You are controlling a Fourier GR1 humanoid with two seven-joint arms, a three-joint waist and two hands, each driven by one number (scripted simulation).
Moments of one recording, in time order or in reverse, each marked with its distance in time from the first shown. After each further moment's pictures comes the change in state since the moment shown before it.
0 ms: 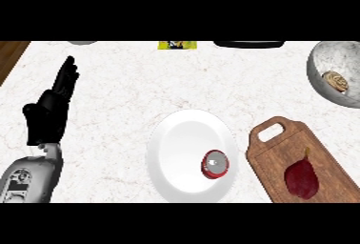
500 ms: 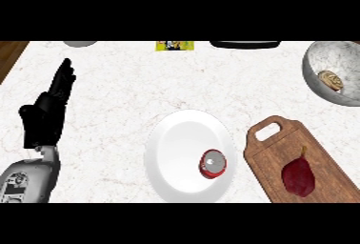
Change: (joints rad) left arm 0.019 -0.003 0.015 -0.017 -0.009 -0.008 0.017; right arm 0.129 -0.030 -0.013 -0.025 -0.063 0.234 -0.097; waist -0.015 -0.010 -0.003
